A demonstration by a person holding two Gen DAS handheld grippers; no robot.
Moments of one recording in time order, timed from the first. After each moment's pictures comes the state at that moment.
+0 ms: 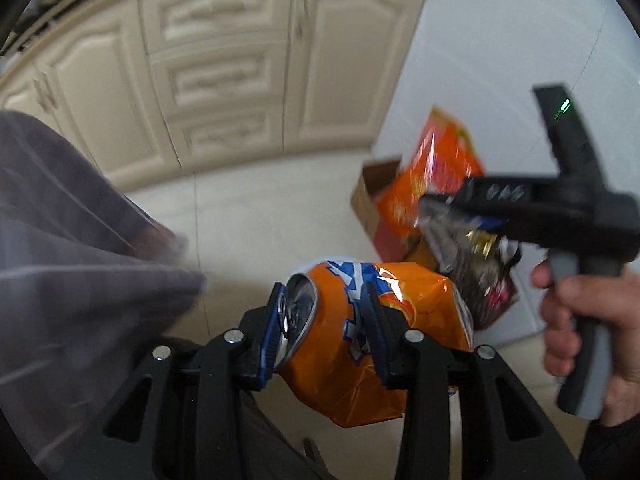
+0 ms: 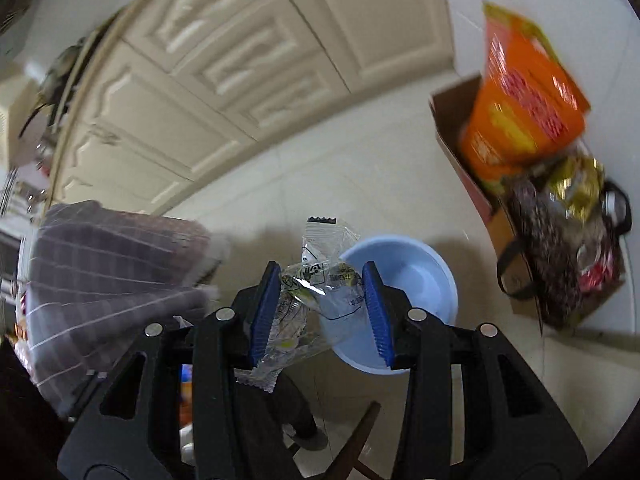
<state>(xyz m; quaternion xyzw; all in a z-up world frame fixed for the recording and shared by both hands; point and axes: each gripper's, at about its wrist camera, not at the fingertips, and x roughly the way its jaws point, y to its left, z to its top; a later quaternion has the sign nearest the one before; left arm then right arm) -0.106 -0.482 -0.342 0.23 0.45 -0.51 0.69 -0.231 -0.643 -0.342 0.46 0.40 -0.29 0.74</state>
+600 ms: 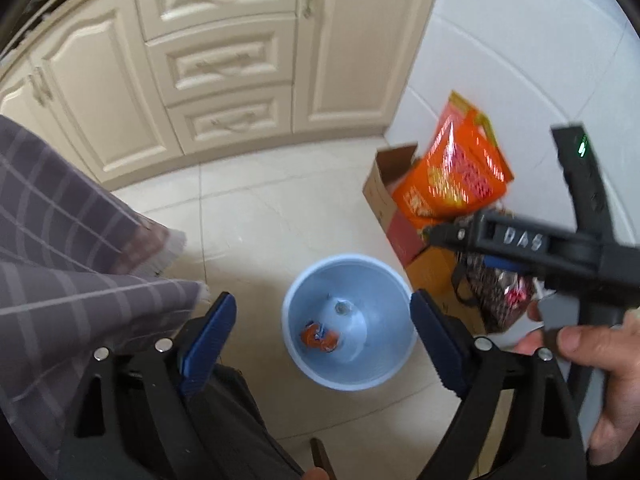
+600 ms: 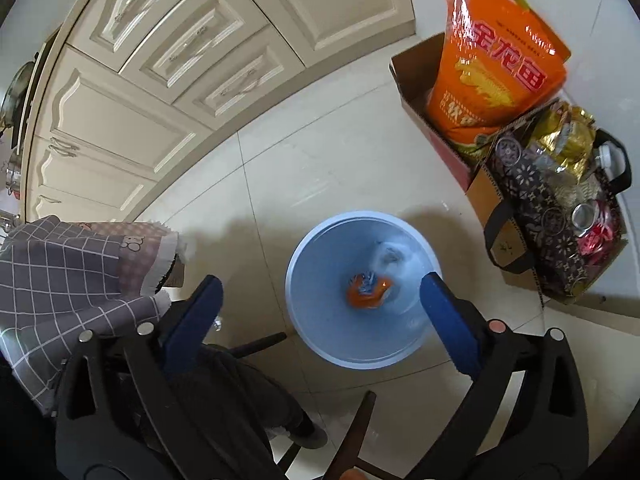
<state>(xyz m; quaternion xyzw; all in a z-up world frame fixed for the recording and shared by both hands) -0.087 -0.492 -0.344 0.24 0.45 -0.49 0.71 -0.232 -0.646 -0.374 0.48 0.41 -0.33 0.70</state>
